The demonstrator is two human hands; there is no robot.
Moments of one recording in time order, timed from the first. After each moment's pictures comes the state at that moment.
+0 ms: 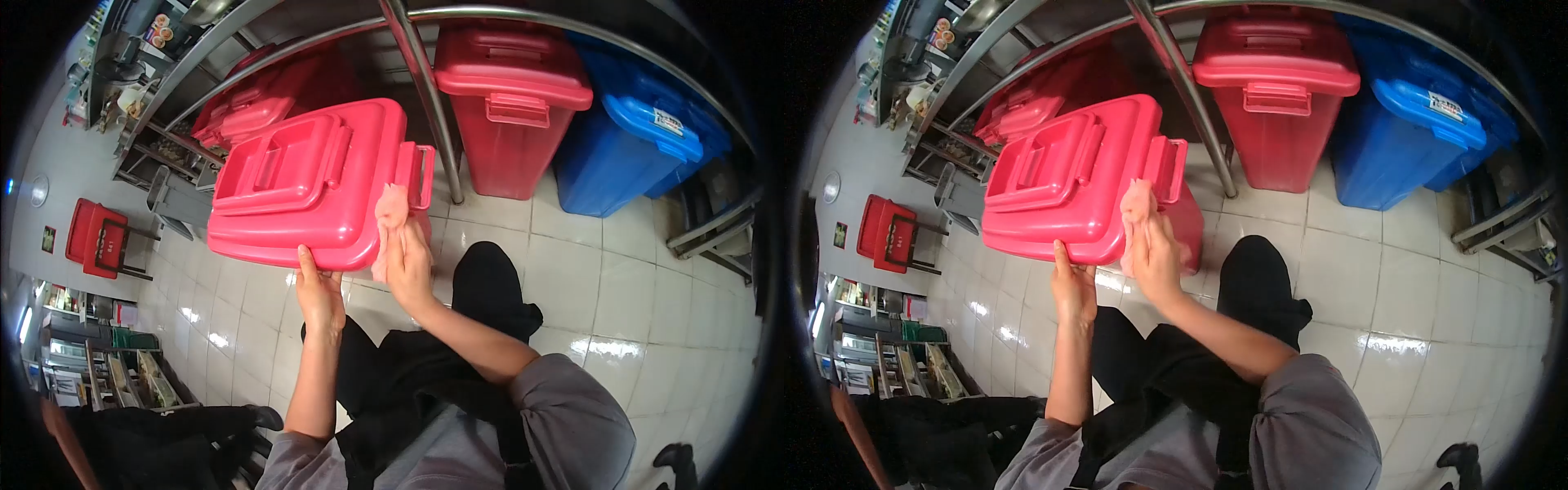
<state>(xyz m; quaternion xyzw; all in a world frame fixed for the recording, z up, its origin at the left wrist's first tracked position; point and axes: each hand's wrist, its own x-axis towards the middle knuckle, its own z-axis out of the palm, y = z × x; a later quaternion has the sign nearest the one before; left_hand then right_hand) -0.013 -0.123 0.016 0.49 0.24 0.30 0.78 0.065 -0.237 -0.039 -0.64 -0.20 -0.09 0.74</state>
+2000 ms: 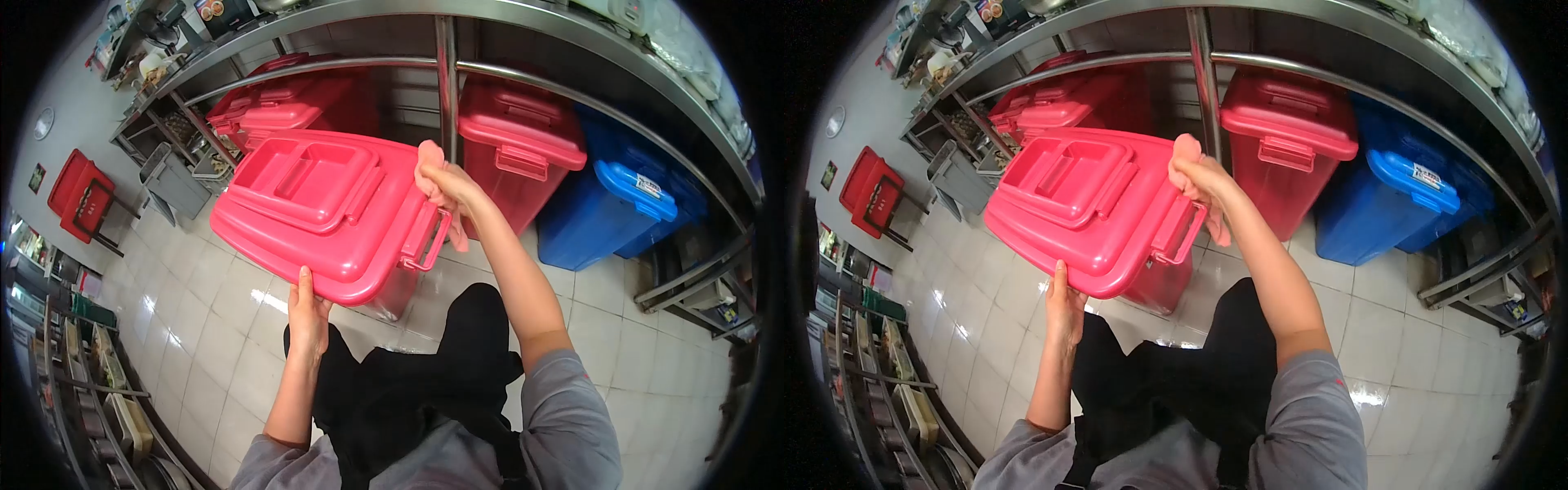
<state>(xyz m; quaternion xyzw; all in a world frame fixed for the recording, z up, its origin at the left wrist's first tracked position) -0.060 -0.118 0.018 0.48 0.27 0.28 0.79 0.273 -0.248 0.006 -0.74 -0.17 0.26 0.59</state>
